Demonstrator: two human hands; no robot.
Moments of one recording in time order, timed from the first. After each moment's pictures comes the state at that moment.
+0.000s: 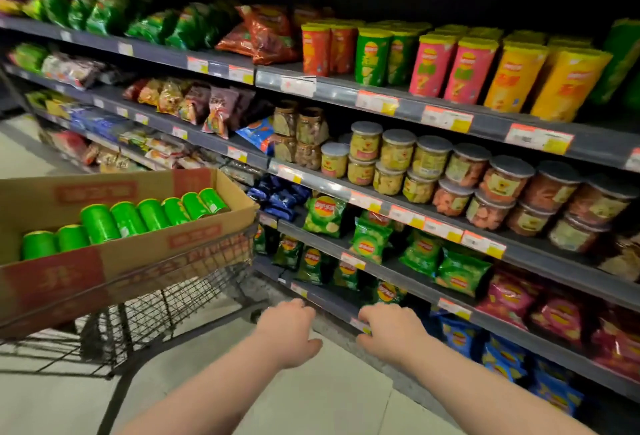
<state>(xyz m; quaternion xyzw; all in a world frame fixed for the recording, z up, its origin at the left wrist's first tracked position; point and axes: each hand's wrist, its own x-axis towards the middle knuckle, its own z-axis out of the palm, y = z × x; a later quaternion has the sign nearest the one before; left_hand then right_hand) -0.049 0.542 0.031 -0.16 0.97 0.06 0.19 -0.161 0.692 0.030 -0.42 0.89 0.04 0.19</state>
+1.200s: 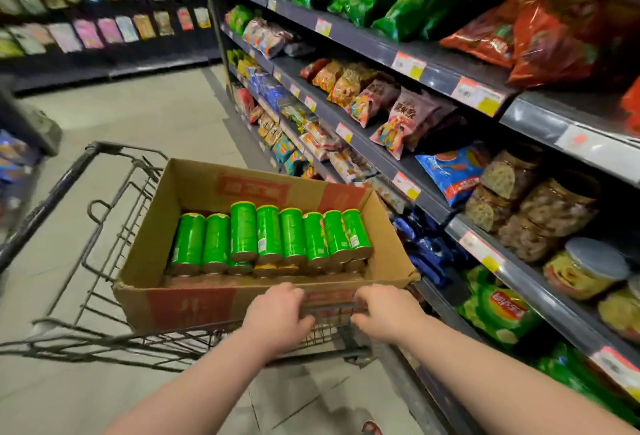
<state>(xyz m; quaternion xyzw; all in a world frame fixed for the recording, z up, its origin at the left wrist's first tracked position) -0.020 0.196 0.021 -0.47 0.87 0.13 0.10 -0.202 0.261 0.024 -0.63 0.75 0.06 0.21</state>
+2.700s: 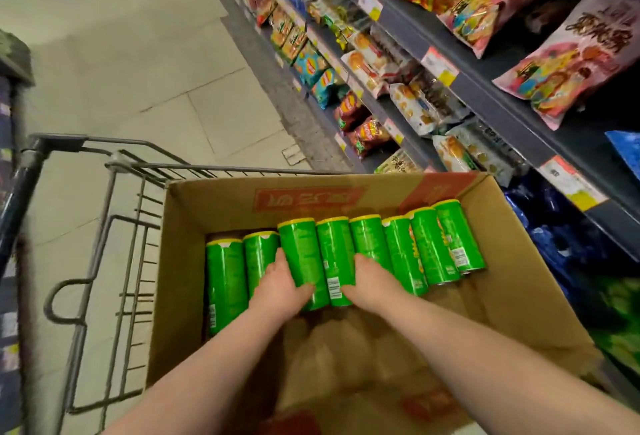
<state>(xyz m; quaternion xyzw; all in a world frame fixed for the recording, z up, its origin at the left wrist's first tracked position) 0.030 -0.100 -0.093 -0.64 0.67 0.34 0.12 -0.126 -0.051 -0.112 -0.47 0.77 0.01 0.43</state>
